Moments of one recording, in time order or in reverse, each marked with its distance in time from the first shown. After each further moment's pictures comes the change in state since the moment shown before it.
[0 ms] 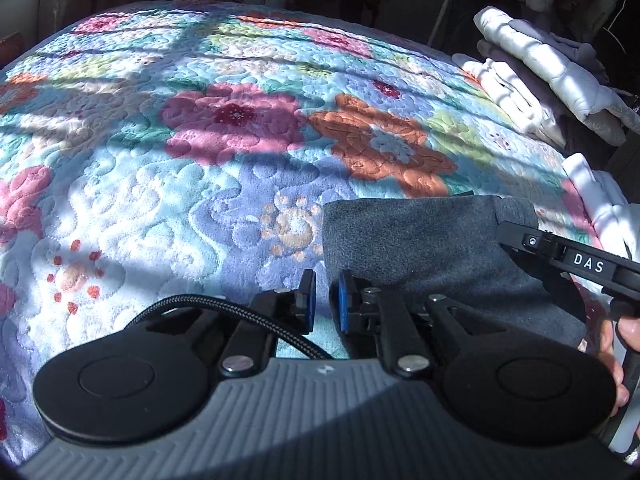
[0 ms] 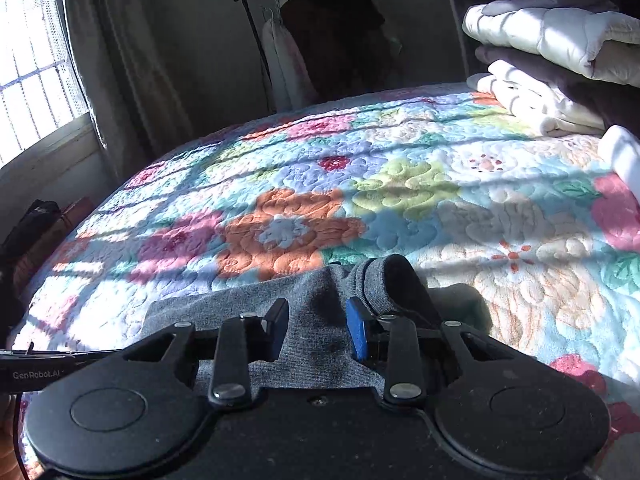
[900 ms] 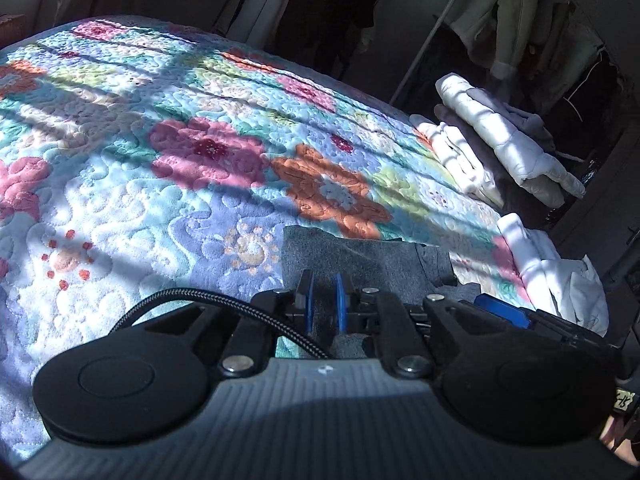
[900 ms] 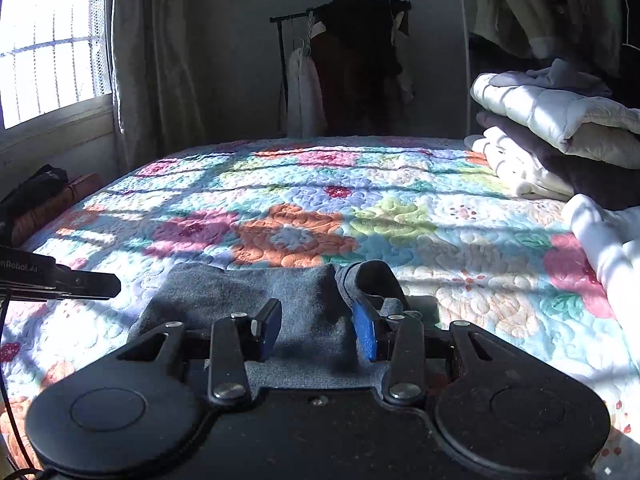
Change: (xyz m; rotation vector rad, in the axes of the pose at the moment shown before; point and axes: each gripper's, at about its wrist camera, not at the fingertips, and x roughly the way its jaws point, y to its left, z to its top) left arm -0.055 0.003 -0.010 -0.093 -0.144 -0.183; right arm -0.066 0.023 -0.024 -0.172 -0.081 -0.002
